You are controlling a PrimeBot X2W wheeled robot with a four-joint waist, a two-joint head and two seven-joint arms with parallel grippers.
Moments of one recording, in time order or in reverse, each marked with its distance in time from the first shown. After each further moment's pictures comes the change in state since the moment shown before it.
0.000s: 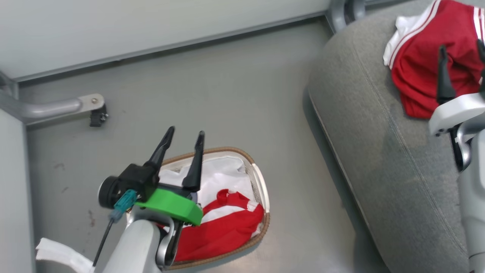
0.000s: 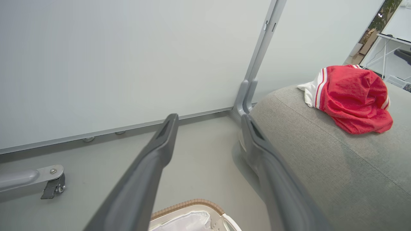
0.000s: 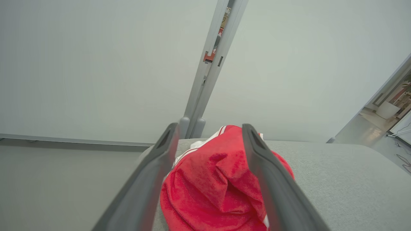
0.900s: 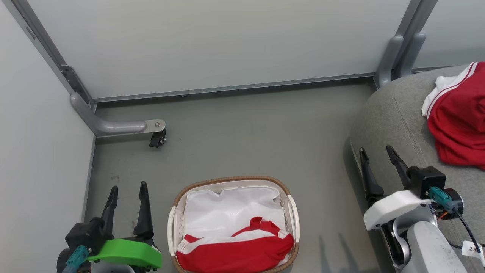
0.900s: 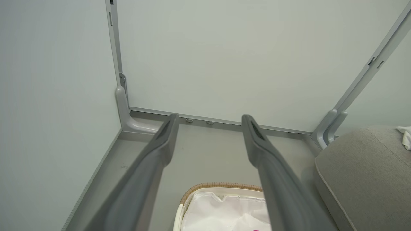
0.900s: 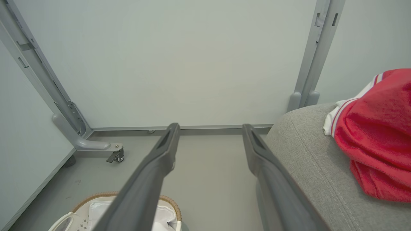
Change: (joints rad) left arm 0.265 -0.016 0.278 -0.046 -0.015 0.016 0.000; right arm 0.403 0.173 0.193 -0.140 0.276 0.000 0.000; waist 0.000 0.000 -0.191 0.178
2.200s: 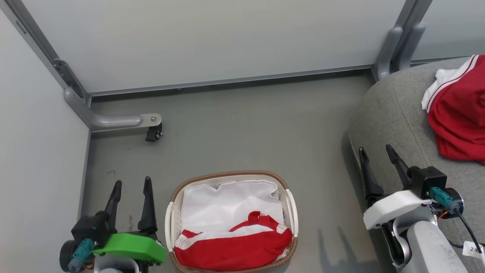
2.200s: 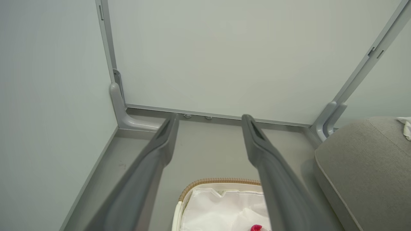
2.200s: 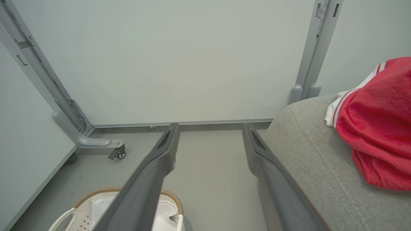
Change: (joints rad) left arm -0.012 0.000 -0.011 0.011 0.018 0.002 0.000; right arm 0.018 0.000 0.011 -0.023 0.018 0.000 0.000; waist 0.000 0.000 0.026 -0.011
